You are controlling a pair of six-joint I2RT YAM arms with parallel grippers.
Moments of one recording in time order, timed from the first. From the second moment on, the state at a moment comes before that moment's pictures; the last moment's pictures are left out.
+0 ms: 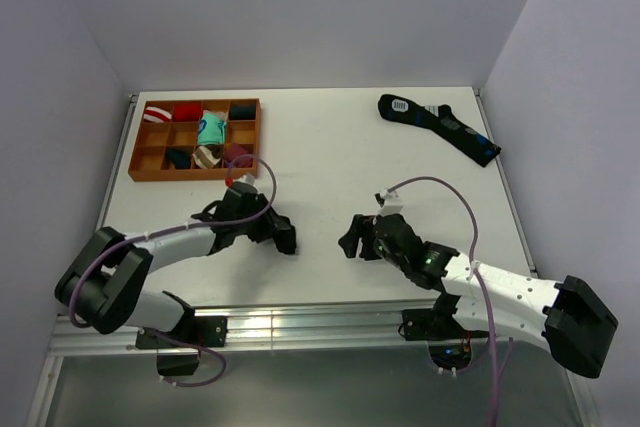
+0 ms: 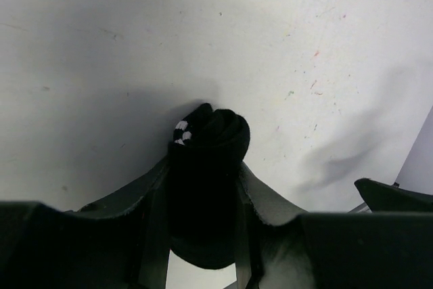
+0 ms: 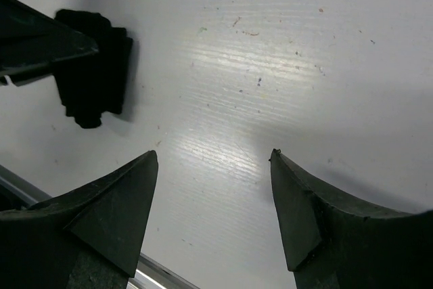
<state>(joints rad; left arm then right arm) -0.59 1.41 0.54 0.08 0.12 -1.02 0.87 0.92 0.33 -0.02 0.22 0.75</state>
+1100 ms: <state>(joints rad) 0.29 1.49 0.93 0.13 0.41 -0.86 0.87 1.02 0.48 -0.09 0.04 0.59</state>
